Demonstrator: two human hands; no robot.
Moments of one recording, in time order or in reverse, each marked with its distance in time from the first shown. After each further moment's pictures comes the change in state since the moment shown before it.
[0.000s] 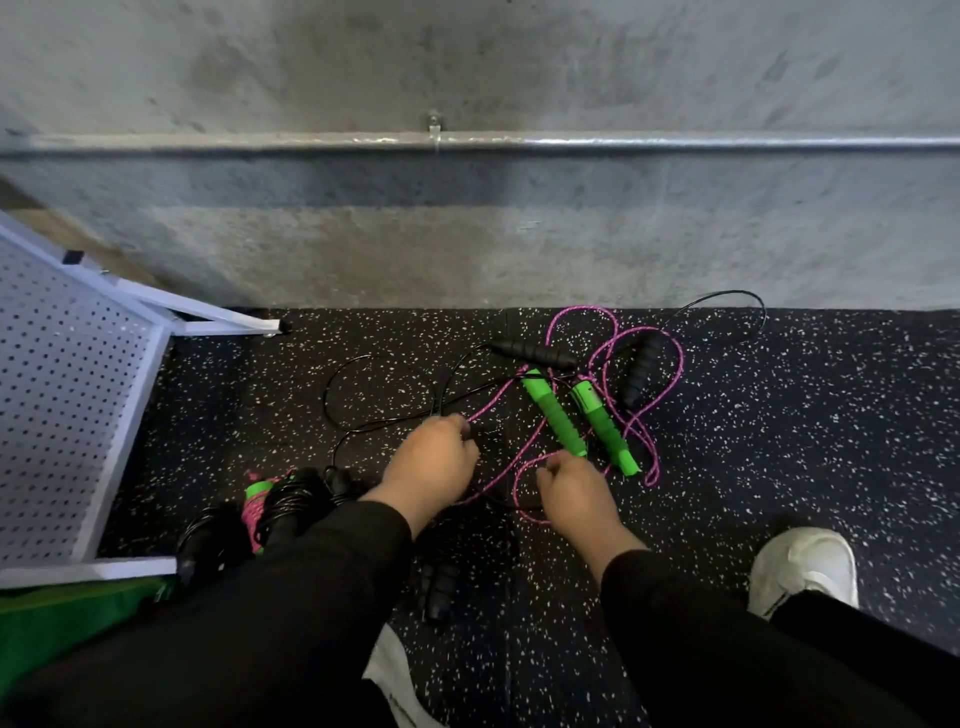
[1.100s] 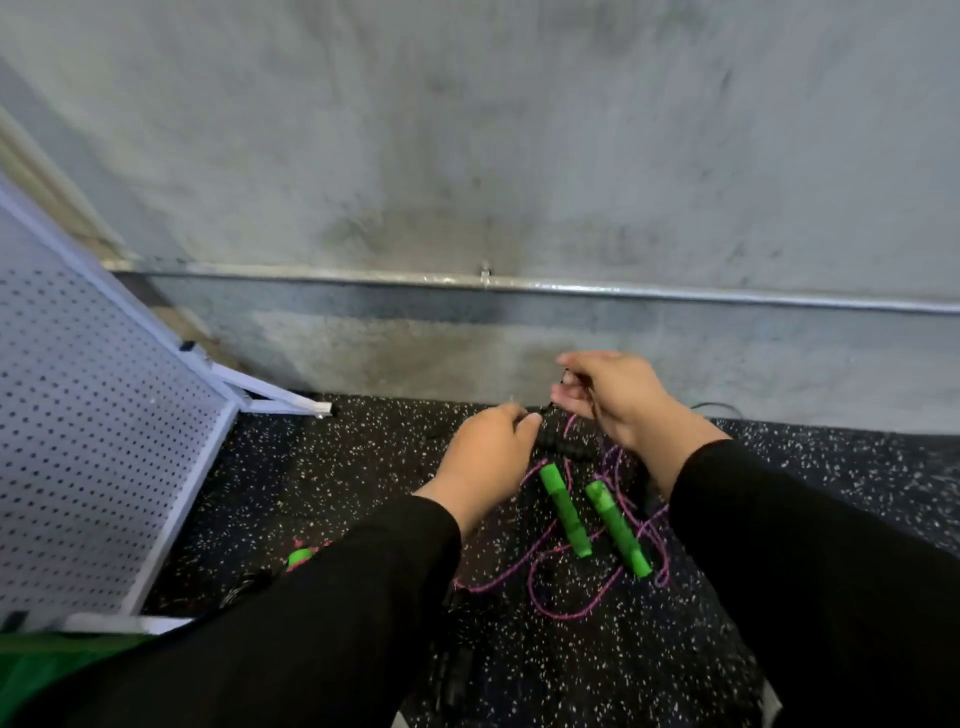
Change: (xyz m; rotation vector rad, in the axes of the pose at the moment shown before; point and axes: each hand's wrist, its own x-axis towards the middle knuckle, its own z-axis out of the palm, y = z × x) left_hand -0.039 0.089 -0.111 -0.239 0.250 0.198; right_hand 0.006 -0.172 -0.185 1.039 -0.102 -0.143
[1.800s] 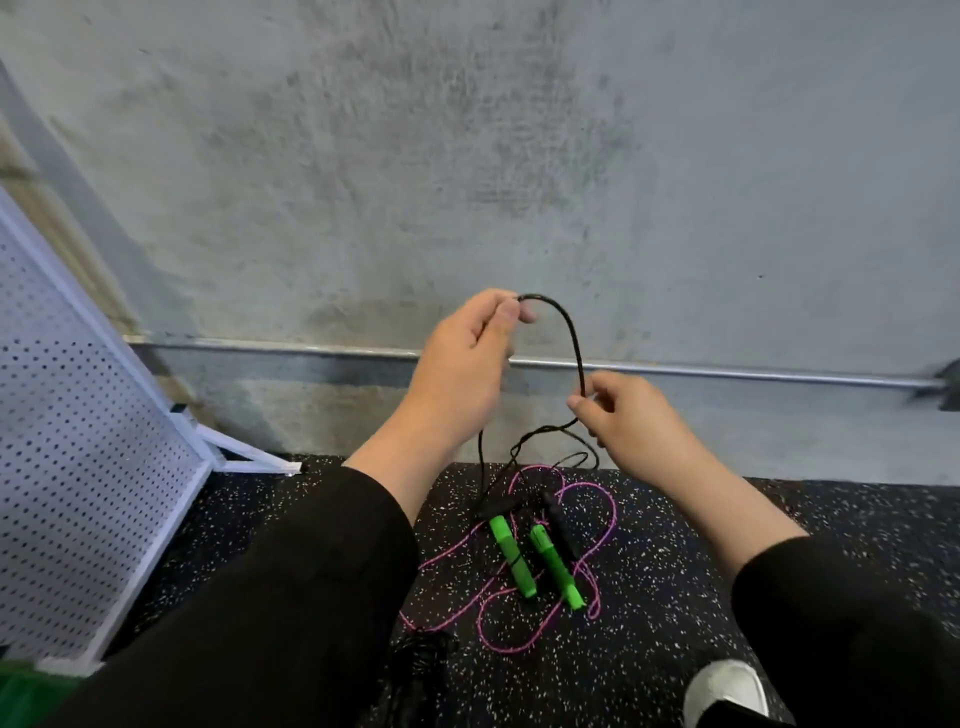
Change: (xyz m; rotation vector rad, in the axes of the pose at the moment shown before) left_hand -0.093 0.150 -0.110 -0.617 0.280 0.466; right_hand -0.175 -0.093 -0.054 -1.084 0.145 -0.568
